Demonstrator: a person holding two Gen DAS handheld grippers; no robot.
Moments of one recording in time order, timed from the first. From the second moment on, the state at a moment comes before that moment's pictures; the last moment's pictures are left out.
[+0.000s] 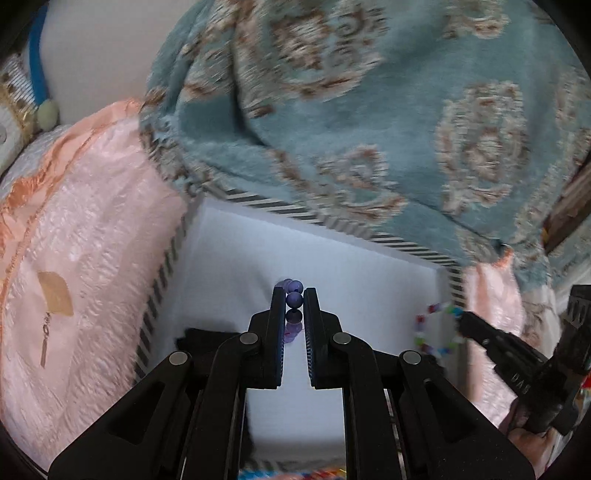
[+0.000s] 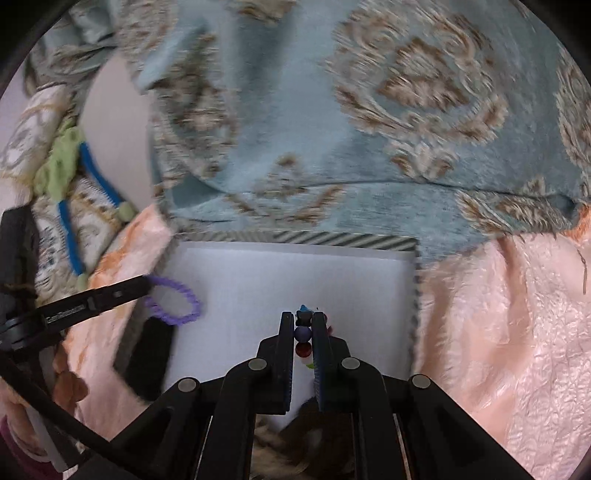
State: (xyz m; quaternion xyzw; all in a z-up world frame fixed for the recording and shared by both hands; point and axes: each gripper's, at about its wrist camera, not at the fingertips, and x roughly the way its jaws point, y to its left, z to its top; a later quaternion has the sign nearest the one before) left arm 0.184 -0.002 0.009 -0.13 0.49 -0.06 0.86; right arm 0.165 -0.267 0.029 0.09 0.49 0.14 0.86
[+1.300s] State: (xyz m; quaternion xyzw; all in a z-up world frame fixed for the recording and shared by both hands) left arm 0.029 0.018 0.033 -0.11 0.46 -0.06 0.88; right arm 0.039 -0.245 0.078 0.01 0.45 0.12 0.88
